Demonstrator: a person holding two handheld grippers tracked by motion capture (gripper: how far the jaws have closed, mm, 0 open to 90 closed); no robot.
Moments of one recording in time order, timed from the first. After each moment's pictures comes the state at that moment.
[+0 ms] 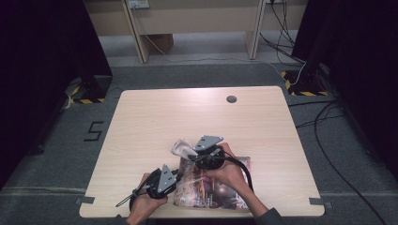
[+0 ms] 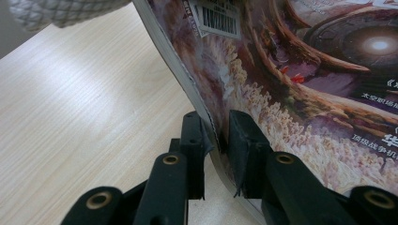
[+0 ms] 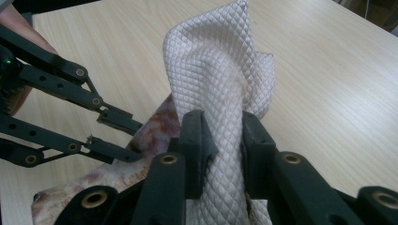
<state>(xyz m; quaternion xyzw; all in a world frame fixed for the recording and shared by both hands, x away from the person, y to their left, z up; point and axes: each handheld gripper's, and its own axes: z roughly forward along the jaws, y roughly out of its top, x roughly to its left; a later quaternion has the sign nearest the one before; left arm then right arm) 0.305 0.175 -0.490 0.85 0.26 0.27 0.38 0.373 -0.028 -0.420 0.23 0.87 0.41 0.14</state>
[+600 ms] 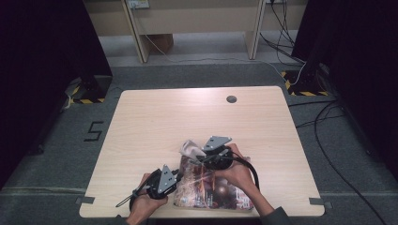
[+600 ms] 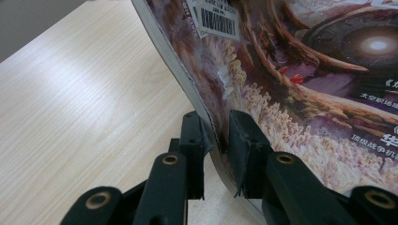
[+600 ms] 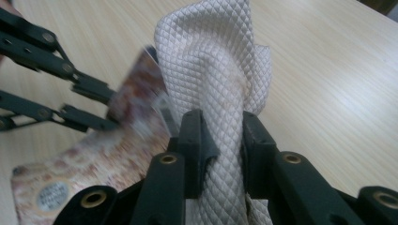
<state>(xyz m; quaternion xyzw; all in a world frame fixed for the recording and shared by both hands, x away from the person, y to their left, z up) 0.304 0.174 -0.489 0.85 0.26 0.27 0.38 0.377 -0.055 -0.429 0.25 0.88 0.39 0.14</state>
